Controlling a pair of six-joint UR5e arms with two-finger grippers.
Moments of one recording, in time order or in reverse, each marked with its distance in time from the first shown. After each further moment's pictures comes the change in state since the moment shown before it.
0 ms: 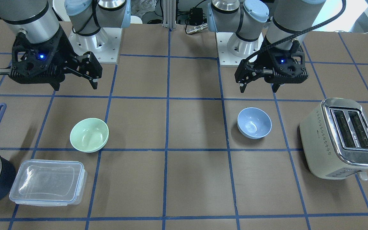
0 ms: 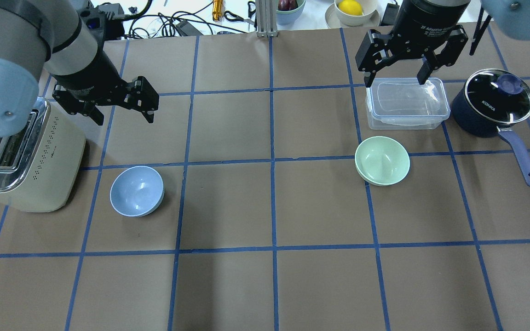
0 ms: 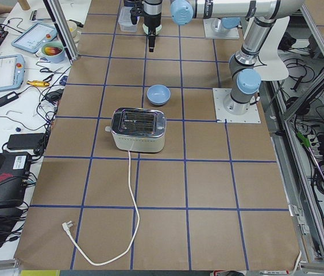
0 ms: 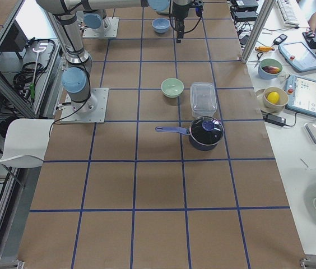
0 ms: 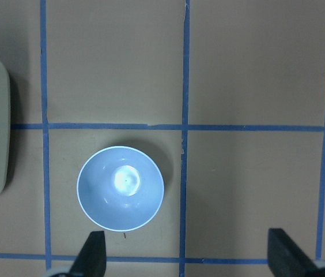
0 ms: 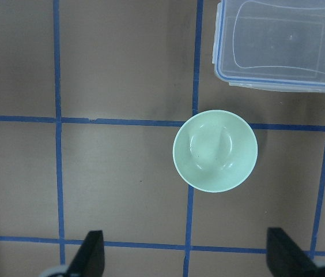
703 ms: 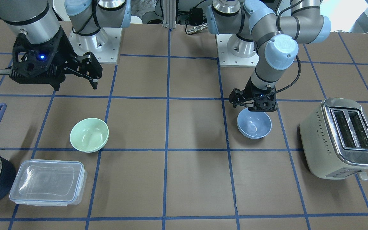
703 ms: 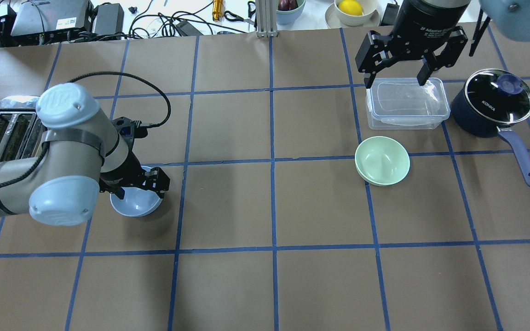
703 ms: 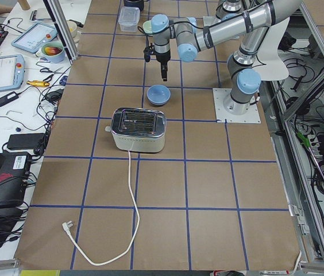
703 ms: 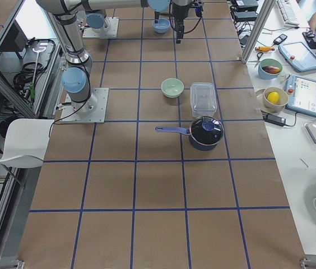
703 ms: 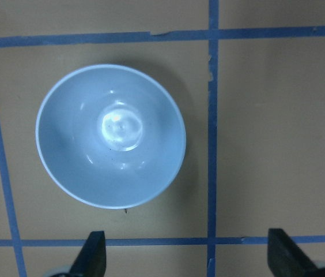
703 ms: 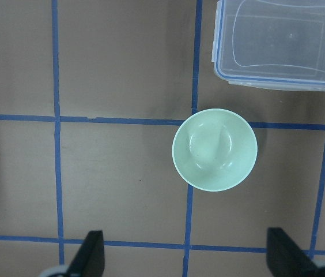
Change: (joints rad) left arm 0.106 -0.051 -0.475 0.442 0.006 0.111; right arm 0.000 0.000 0.005 0.000 -0.001 0.000
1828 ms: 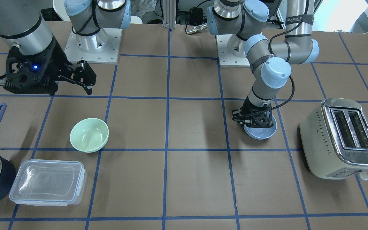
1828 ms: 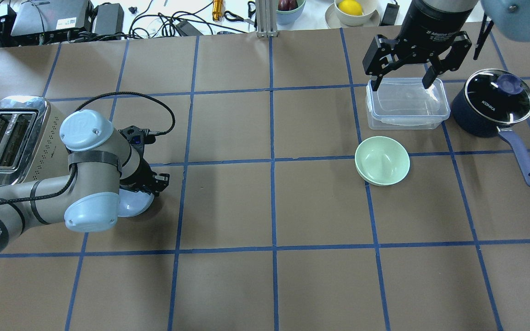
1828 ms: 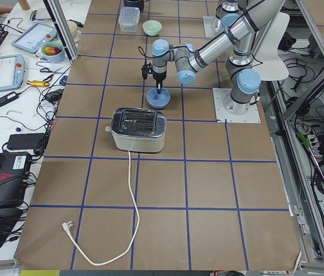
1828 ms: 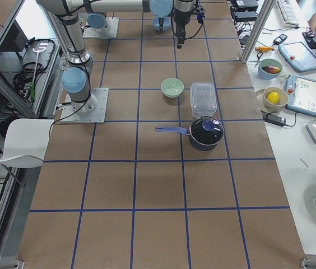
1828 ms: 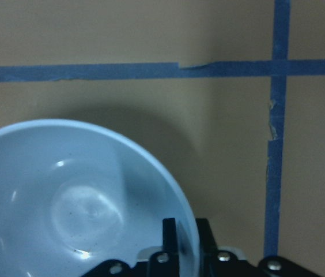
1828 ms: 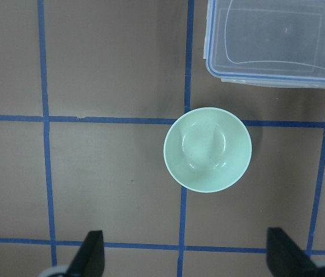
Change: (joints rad) left arm 0.005 -0.144 -0.025 0.252 -0.048 0.015; right arm -0.048 0.020 0.025 -0.006 0.000 -0.022
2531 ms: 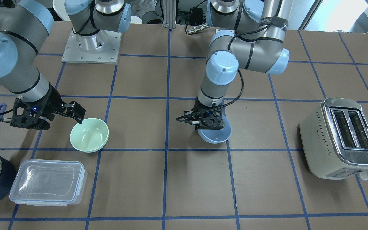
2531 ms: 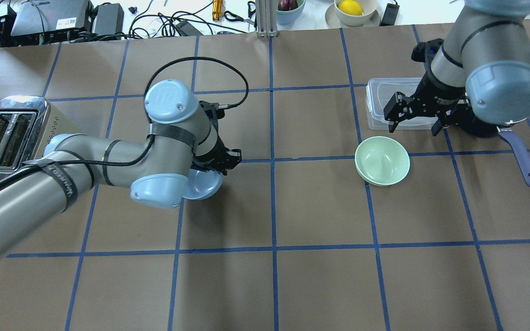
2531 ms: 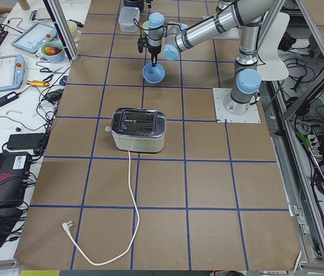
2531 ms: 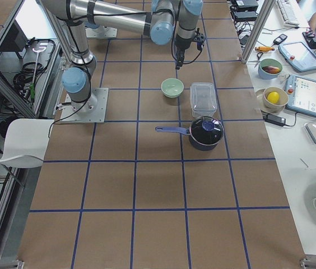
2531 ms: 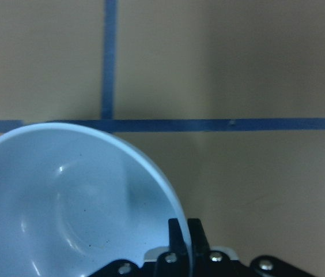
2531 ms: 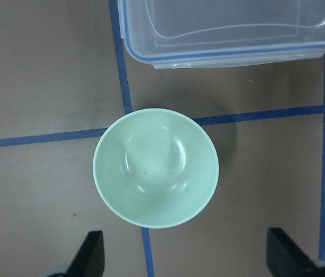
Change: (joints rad) left arm -0.383 -0.119 0.257 -0.082 -0.056 -0.462; right arm -0.134 0.032 0.401 -0.435 0.005 -0.016
